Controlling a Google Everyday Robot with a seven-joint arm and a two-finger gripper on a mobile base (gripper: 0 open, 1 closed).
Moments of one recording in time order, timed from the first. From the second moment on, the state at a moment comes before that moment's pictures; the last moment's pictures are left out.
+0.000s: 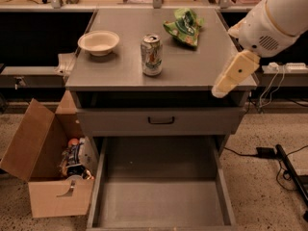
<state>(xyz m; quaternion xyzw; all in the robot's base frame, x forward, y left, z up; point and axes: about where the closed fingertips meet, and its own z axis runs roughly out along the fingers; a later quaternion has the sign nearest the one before) 0.528 -0.179 0.961 -0.56 0.78 0.02 0.27</state>
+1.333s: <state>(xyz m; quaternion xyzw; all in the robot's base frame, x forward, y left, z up) 0.654 -0.115 0.960 -0.47 0.76 0.15 0.41</state>
